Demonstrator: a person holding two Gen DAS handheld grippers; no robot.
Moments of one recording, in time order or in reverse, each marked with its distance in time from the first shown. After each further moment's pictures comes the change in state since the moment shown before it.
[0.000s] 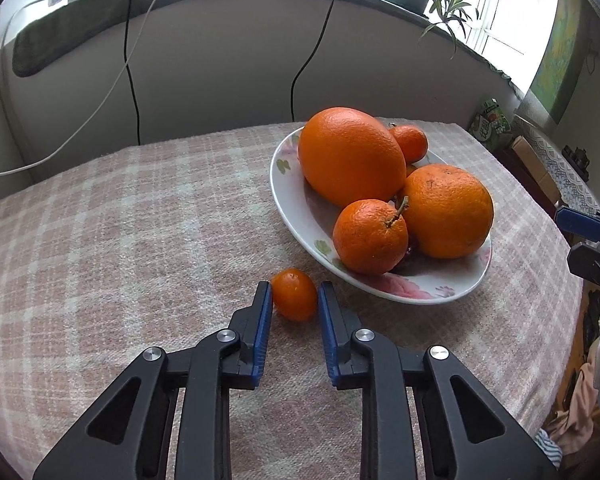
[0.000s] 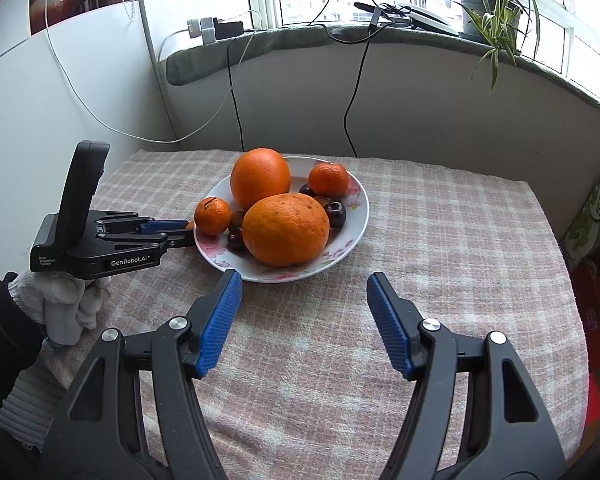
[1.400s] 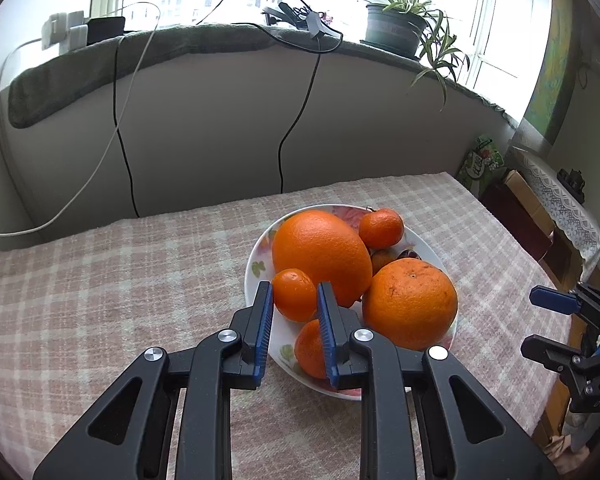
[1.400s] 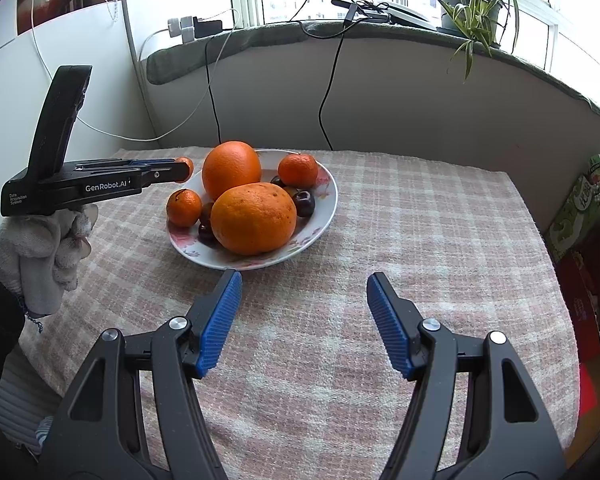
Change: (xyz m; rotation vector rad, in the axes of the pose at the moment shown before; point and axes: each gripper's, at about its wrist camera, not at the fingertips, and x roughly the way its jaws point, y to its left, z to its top) left arm -0.014 -0.018 0.050 -0.006 -0.114 0.002; right arm -0.003 -0.009 -0.010 0.025 0.000 -0.069
